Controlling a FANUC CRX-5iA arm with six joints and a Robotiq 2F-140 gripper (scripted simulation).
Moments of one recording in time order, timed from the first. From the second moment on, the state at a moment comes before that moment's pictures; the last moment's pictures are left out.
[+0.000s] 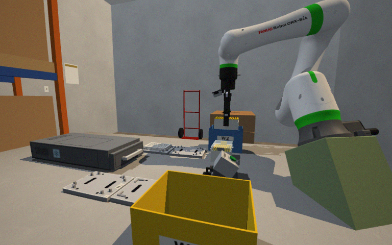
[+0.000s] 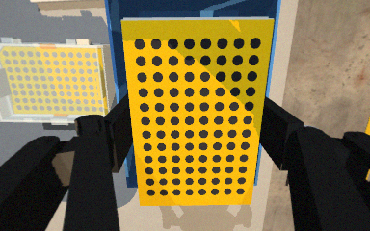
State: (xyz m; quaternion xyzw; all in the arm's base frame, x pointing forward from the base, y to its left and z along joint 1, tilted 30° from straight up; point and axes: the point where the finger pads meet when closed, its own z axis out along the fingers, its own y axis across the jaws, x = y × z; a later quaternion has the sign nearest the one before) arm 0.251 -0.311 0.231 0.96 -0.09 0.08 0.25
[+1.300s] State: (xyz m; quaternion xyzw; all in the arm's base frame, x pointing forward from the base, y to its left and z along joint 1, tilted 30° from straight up) arm 0.256 -0.333 0.193 0.96 -0.09 0.08 0.25
